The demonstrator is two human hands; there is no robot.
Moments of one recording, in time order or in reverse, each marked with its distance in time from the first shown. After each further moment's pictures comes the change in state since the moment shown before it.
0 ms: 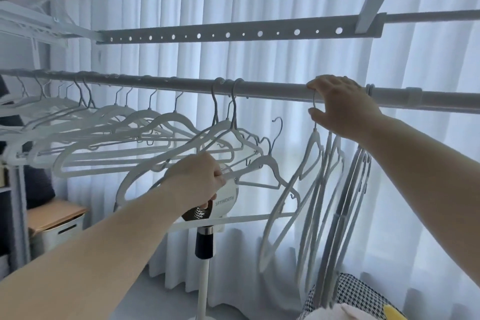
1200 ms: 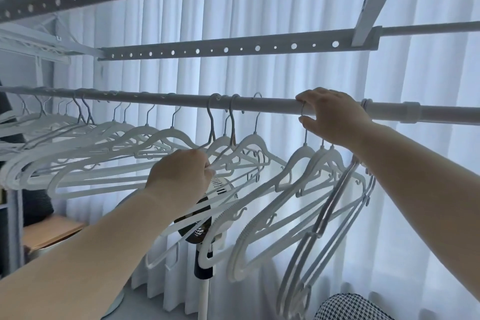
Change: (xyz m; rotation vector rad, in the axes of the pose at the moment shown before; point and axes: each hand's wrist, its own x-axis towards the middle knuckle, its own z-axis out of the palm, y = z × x) left_hand 0.003 0.013 -0.021 0.168 0.234 0.048; right_hand 0.018 0.007 0.002 -0.016 0.002 -0.047
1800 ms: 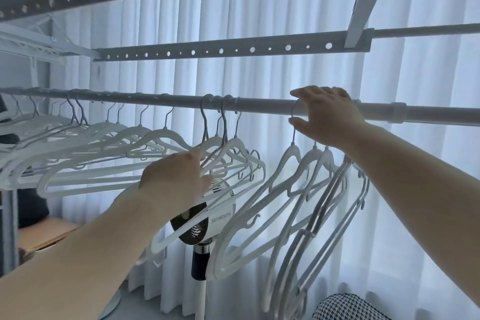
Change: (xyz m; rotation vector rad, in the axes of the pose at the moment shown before) left_hand 0.000 0.007 0.002 0.058 -0.024 -0.036; right_hand -0.004 0.002 -0.003 -0.059 -0.029 0.033
